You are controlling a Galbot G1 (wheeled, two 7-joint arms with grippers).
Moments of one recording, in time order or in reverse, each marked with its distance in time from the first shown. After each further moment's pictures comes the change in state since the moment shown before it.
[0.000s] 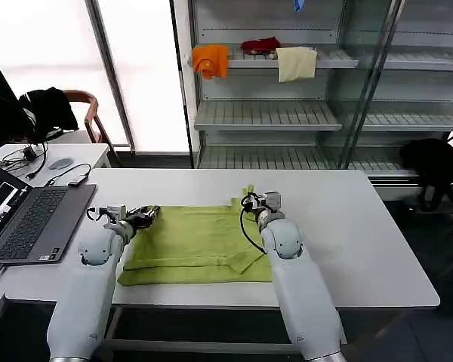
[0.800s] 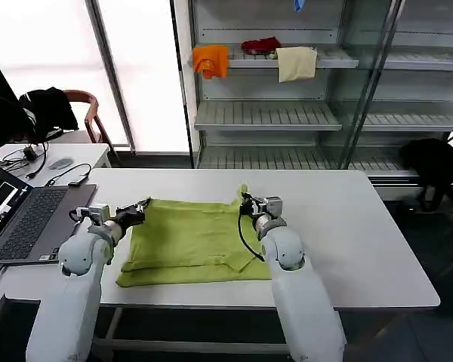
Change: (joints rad) left arm 0.139 0.059 -0.055 -0.261 -0.172 0.001 -0.005; right arm -0.131 -0.007 0.001 0.193 0.060 -0.001 -0.009
